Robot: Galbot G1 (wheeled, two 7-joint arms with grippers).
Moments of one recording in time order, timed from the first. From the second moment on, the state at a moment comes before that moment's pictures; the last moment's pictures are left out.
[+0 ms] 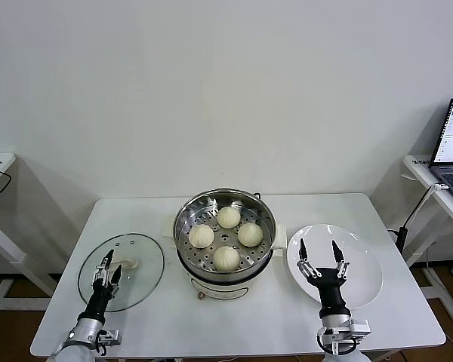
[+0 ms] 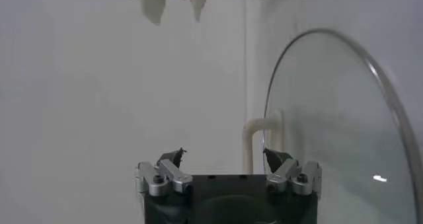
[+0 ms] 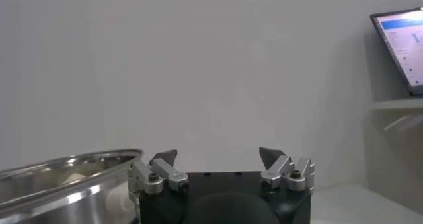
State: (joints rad) left arm 1.33 -1.38 -0.75 -1.46 1.42 -0.25 -0.33; right arm -1.49 1.33 0.46 1.85 0.31 0.34 0.11
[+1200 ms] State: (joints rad) left arm 1.23 -1.40 -0.74 -1.38 1.48 -0.22 -0.35; right arm -1.49 1.34 0.45 1.83 0.28 0.36 0.11
